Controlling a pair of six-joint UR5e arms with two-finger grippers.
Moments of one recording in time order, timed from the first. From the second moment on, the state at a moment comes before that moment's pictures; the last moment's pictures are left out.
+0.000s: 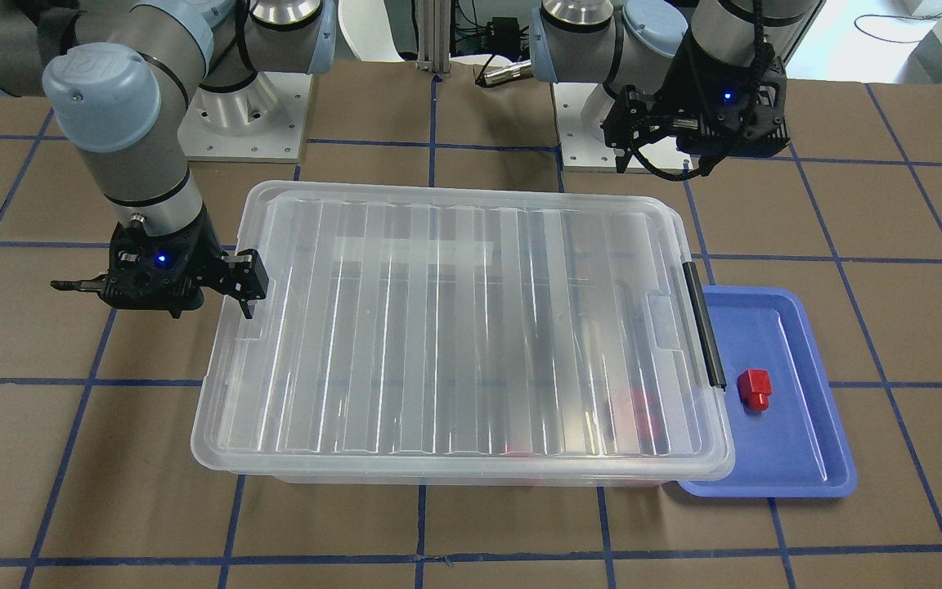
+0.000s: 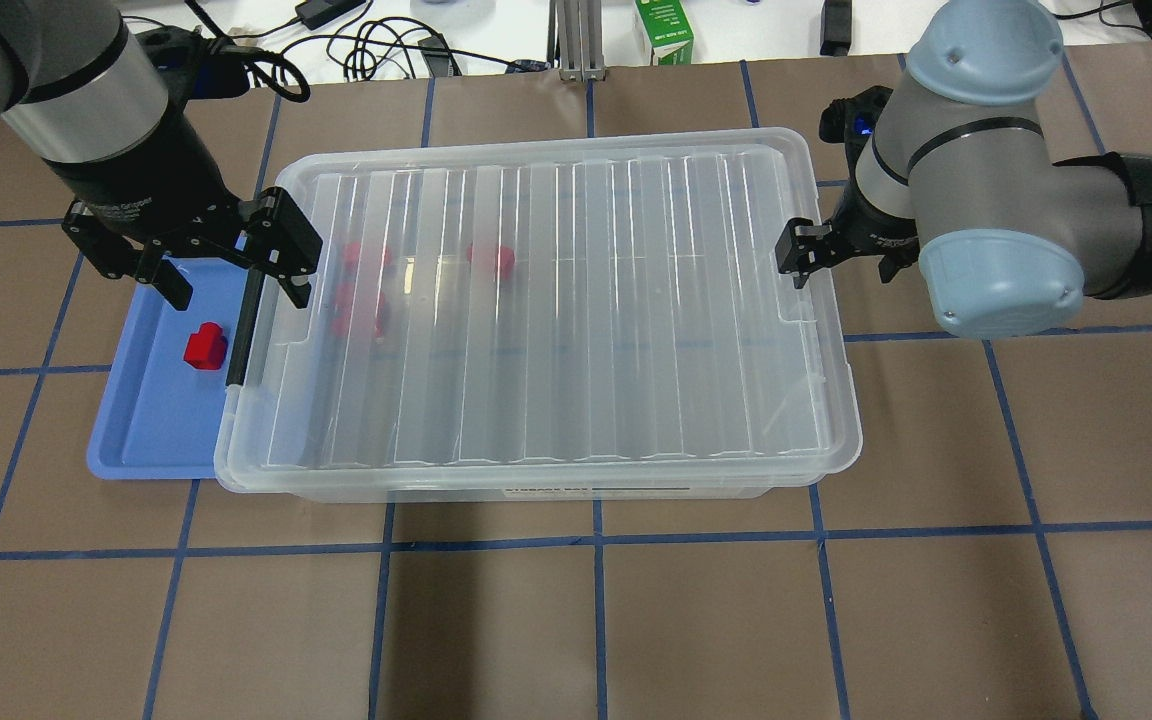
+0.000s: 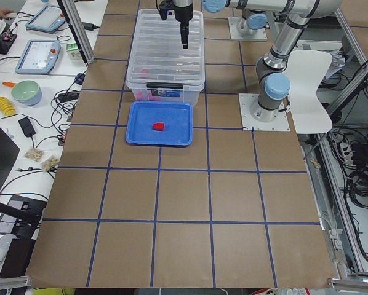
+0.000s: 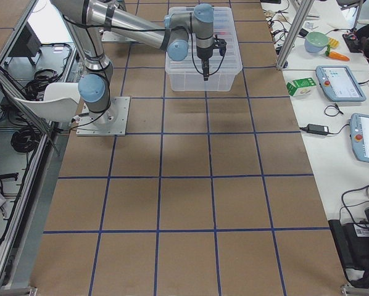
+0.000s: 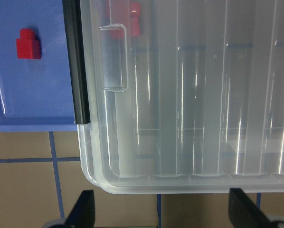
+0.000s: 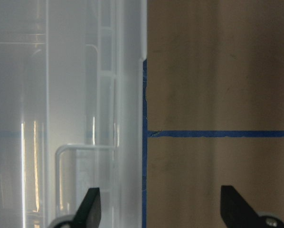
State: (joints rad) left arm -1.55 -1.50 -1.58 -1.73 1.59 0.04; right arm 1.55 -1.47 1.87 -2.09 -1.59 -0.04
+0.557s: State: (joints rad) left arm -1.55 -1.50 -1.58 -1.72 1.59 0.04; right arm 1.54 -1.47 1.87 -2.09 -1.60 -0.05
